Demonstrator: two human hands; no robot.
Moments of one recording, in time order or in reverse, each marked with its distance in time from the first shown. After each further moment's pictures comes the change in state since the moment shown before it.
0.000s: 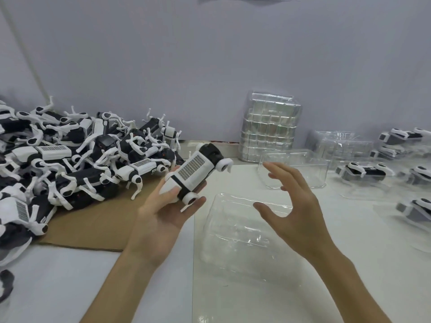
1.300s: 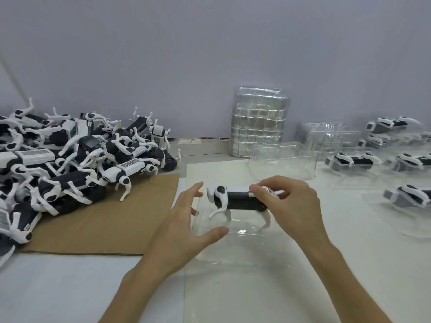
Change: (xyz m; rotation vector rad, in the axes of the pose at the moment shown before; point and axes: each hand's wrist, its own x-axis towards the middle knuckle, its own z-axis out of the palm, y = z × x) left_hand -0.003 -0.040 0.001 1.384 -0.106 0.138; right_hand 0.003 -0.007 -0.005 0.032 0.085 0.507
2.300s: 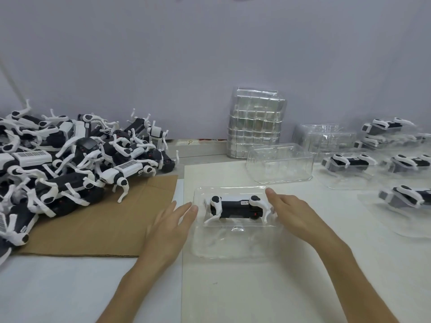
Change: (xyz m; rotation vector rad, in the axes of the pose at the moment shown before) left_hand 0.005 -0.010 0.000 0.060 0.008 -0.351; right_hand 0.015 0.026 -0.013 -0.298 -0.432 0.396
